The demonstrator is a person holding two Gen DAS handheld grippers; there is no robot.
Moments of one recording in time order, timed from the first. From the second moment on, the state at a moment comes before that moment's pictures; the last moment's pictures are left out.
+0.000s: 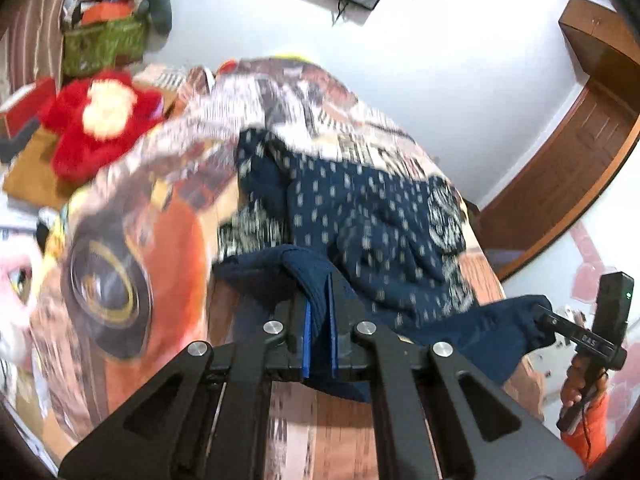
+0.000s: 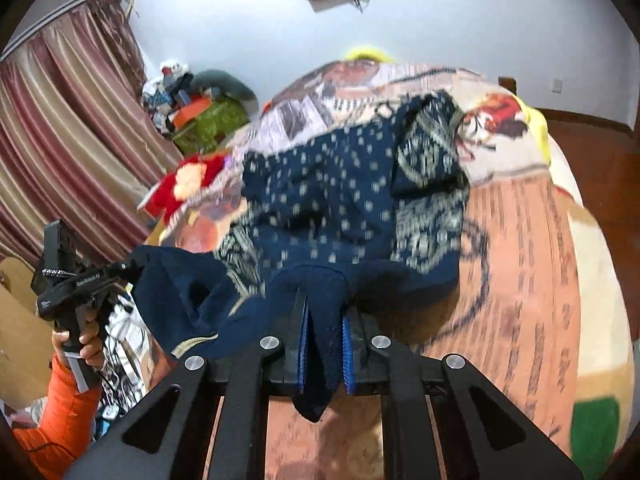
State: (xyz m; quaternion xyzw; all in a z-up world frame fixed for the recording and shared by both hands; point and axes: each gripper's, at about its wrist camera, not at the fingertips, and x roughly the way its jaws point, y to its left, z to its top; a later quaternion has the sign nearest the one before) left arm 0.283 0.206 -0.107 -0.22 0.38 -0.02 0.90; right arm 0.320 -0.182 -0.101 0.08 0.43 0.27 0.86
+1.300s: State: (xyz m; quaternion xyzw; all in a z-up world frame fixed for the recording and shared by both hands) left arm 0.557 0.253 -0.207 -0.08 0.50 0.10 0.86; right arm 0.631 -0.143 -0.159 0.05 0.52 0.23 0.82
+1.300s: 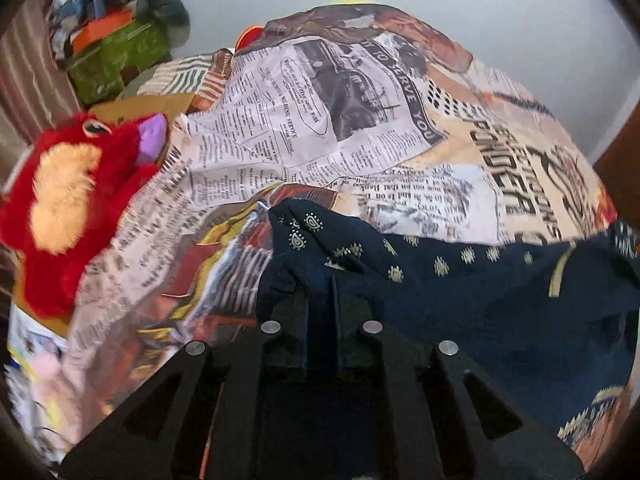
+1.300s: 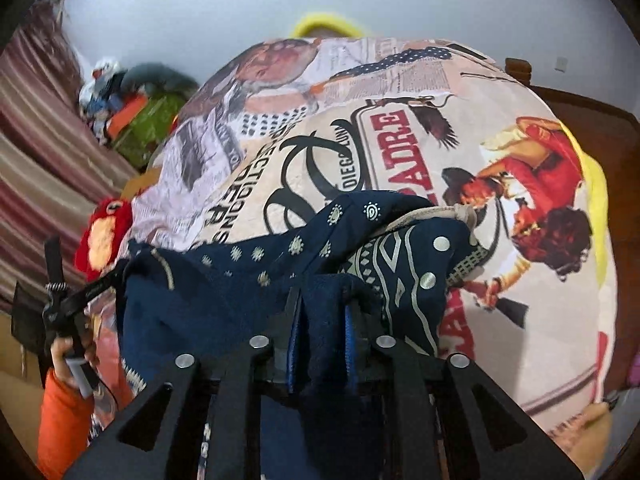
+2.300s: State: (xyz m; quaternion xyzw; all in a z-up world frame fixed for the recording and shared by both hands) left arm 0.548 0.146 -0.209 0.11 0.45 0.13 0.87; right arm 0.566 -0.045 -0.188 -0.06 0.49 0.26 0.83
